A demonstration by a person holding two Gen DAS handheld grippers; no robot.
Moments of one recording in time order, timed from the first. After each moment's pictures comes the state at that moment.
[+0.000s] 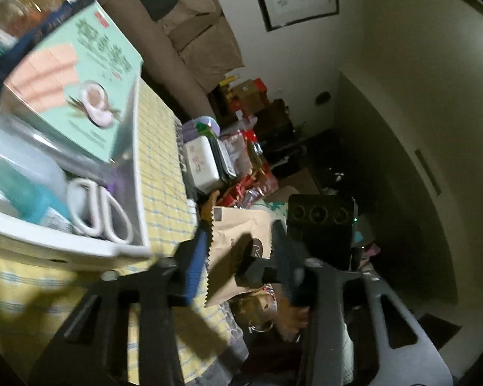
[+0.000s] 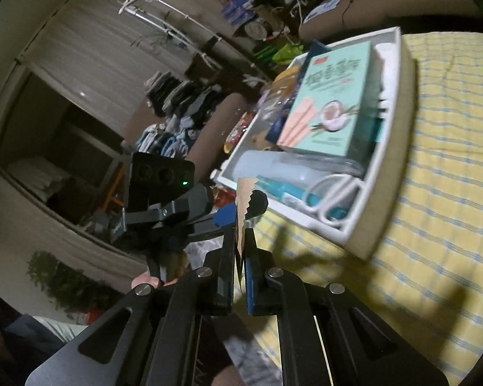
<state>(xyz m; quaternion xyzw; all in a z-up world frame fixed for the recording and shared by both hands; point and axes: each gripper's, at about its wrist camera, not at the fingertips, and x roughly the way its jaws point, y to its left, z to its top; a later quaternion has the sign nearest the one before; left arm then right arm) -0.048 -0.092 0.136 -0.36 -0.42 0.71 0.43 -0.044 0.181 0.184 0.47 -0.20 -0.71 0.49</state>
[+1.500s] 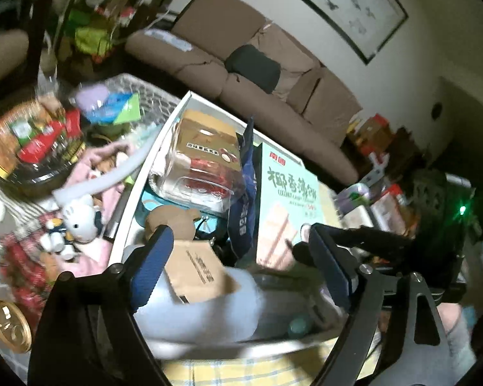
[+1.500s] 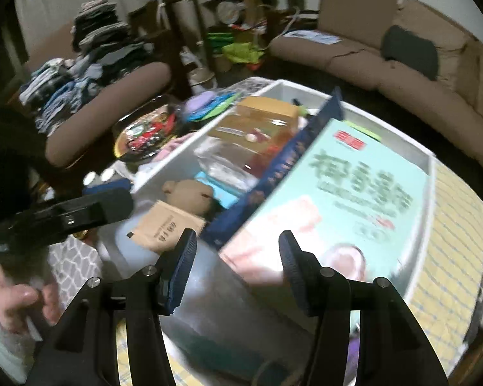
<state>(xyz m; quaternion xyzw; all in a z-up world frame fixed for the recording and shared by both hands) -0.105 -0.220 0.150 -0.36 -0.26 0.89 0.14 -0.140 -0.023 0.173 0.43 0.11 -0.83 0.32</state>
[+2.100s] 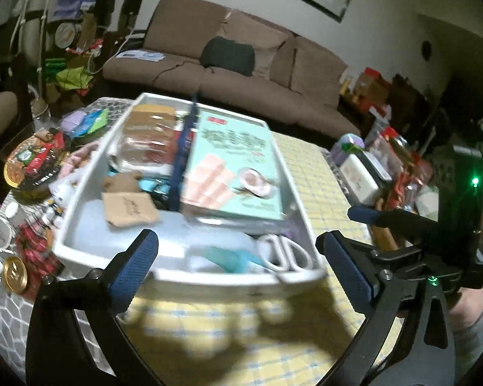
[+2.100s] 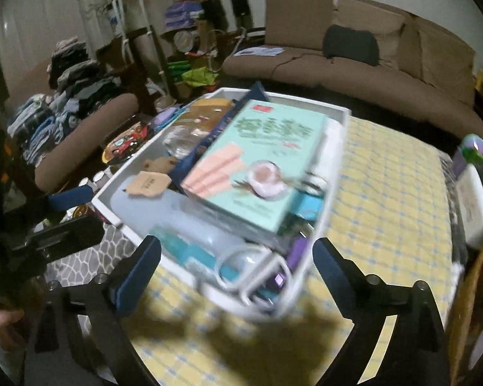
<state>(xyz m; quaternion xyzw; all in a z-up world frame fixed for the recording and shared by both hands) -0.027 -0.097 0.191 -0.37 -0.13 0.91 0.15 -0.052 0.092 0.189 0.40 0.04 -0.88 0.25</state>
